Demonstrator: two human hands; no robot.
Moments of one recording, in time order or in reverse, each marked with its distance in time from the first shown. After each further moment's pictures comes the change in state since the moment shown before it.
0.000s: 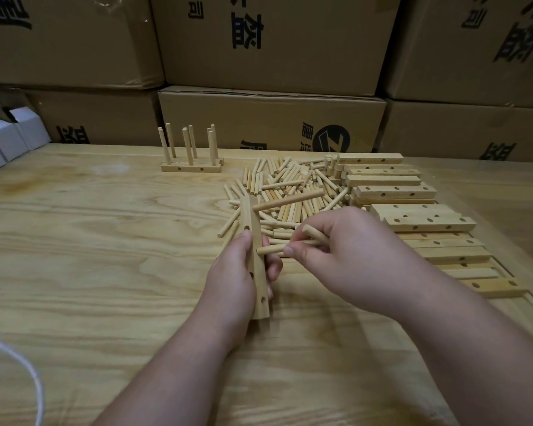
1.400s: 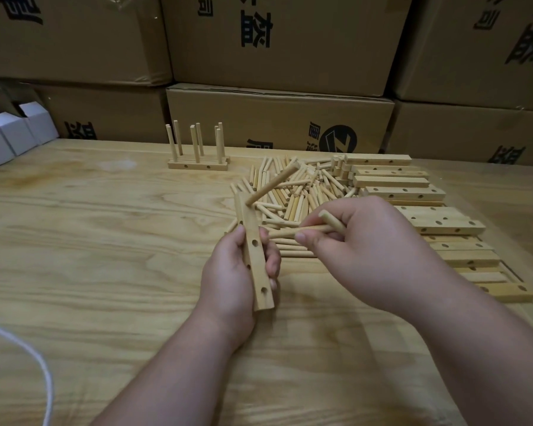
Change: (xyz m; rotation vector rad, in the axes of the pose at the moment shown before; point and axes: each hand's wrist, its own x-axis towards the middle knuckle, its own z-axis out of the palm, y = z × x) left_hand -0.001 0.009 -0.001 -0.288 -0.075 -0.047; right_hand -0.002 -0.007 -0.002 0.077 0.131 0.016
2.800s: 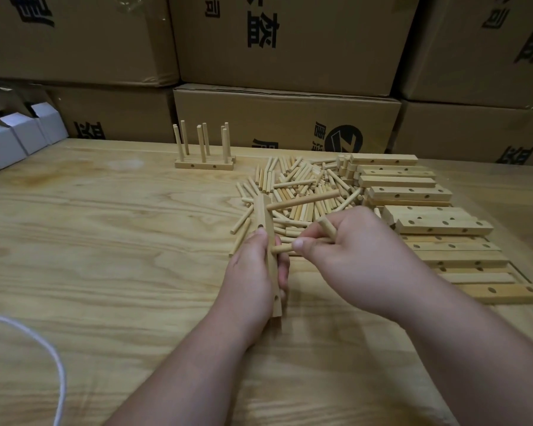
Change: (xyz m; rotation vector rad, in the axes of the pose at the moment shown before) left_hand -0.005 -0.012 0.000 0.476 0.137 0.184; right_hand 0.000 -0.007 0.009 0.181 -0.132 0.155
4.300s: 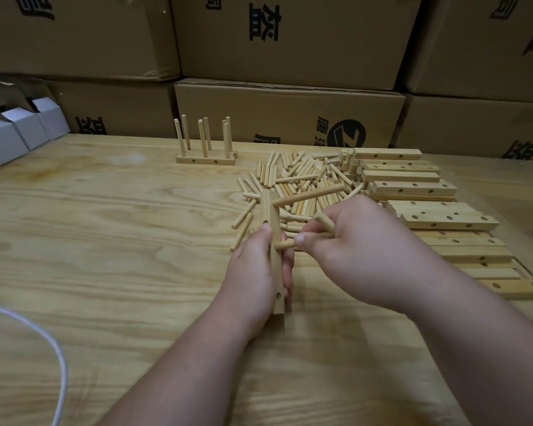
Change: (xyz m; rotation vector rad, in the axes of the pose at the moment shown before) left_hand 0.002 -0.001 0.002 -0.038 -0.029 -0.064; right_hand 0.001 -0.005 -0.002 -0.125 -0.015 -0.037
